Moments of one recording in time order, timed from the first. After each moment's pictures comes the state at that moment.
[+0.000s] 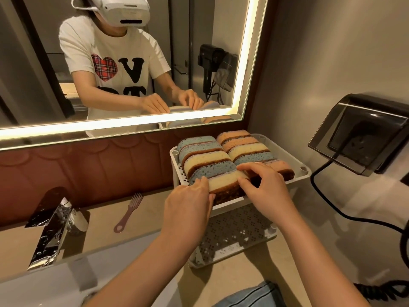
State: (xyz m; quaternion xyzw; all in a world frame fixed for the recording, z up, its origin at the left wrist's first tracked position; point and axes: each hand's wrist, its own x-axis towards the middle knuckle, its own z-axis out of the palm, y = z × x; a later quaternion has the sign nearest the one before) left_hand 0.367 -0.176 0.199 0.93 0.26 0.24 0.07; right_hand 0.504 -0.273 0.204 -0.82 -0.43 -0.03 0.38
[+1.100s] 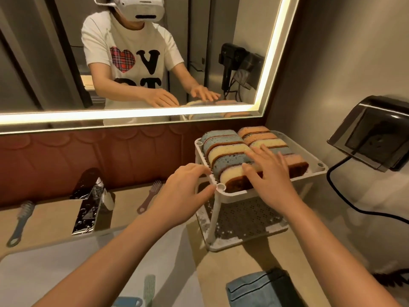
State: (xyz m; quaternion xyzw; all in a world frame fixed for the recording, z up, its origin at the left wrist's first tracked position) left_hand 0.311 -0.134 0.204 0.93 0.18 0.21 0.24; right_hand 0.474 -0.257 0.213 -0.84 -0.46 -0.04 0.27
